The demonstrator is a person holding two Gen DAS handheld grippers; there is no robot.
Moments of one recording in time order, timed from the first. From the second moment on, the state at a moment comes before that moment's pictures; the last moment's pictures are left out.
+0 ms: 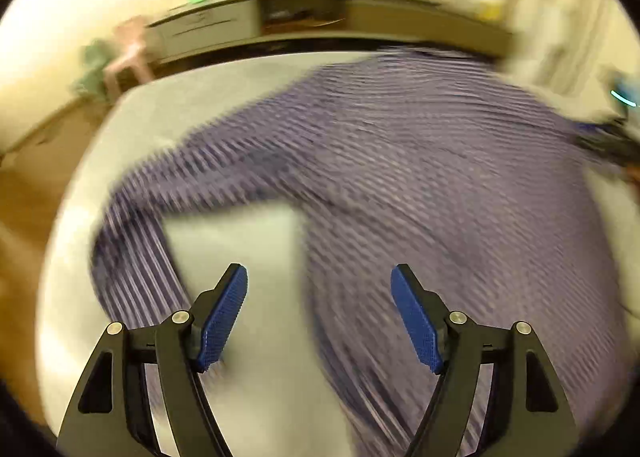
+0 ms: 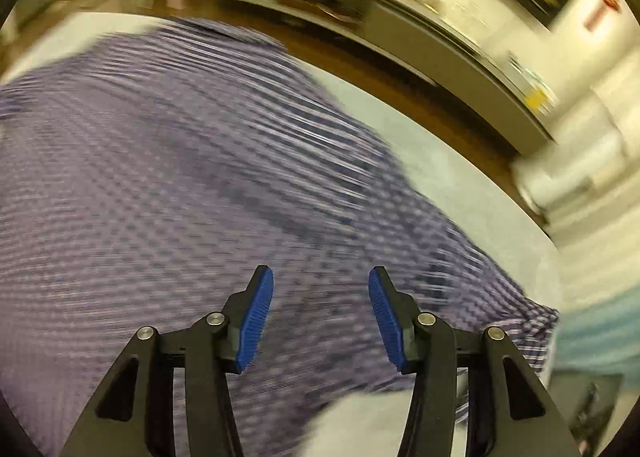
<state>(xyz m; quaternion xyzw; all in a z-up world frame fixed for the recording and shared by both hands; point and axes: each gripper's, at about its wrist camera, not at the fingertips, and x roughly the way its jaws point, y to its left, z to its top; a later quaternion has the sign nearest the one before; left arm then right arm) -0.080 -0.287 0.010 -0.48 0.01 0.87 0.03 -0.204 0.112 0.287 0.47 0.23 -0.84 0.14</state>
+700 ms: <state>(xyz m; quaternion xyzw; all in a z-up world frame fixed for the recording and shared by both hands) 0.103 -0.197 -0.038 -0.51 0.15 0.84 0.11 -0.004 -0.121 0.057 0.49 0.24 -0.77 0.34</state>
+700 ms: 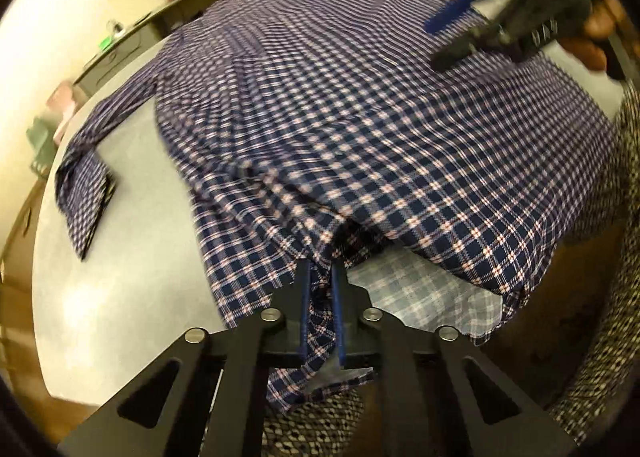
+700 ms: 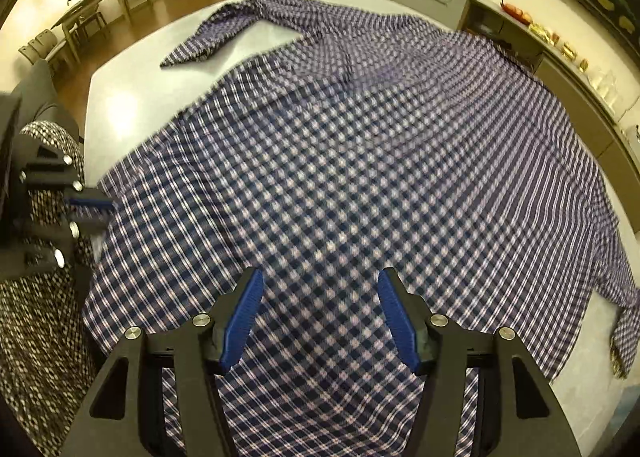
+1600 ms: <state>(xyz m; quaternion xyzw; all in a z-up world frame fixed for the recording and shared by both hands) 0.170 -0.177 -0.007 -0.51 0.18 0.84 0.11 -0.016 -0.003 -0.185 0.51 0.19 -0.77 0.33</state>
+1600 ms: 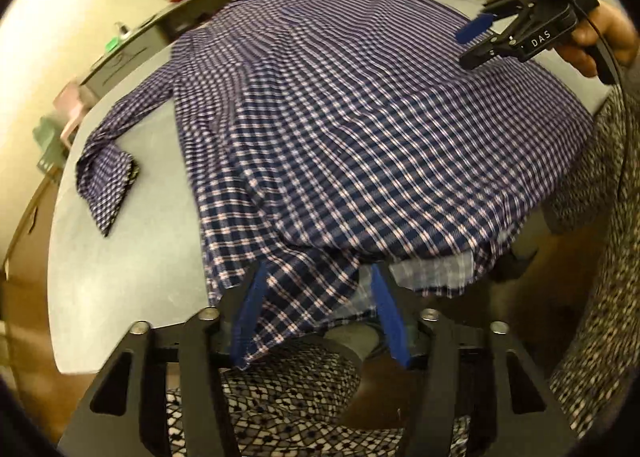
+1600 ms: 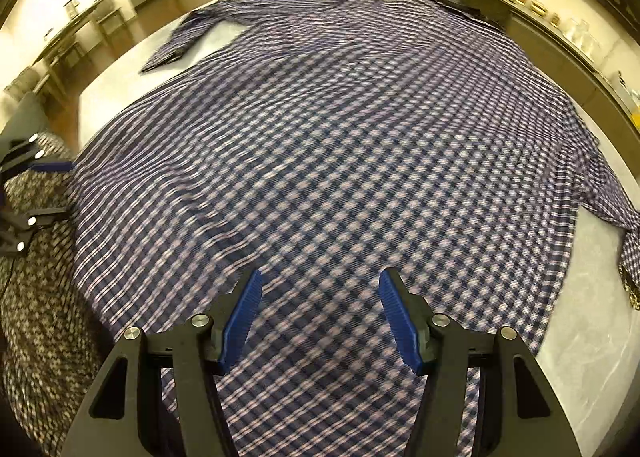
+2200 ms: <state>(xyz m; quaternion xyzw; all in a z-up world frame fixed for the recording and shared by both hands) 0.208 -0.244 0.055 -0.49 0.14 0.85 0.11 -0.035 0.046 -0.387 0.54 0.20 -0.76 0.30</state>
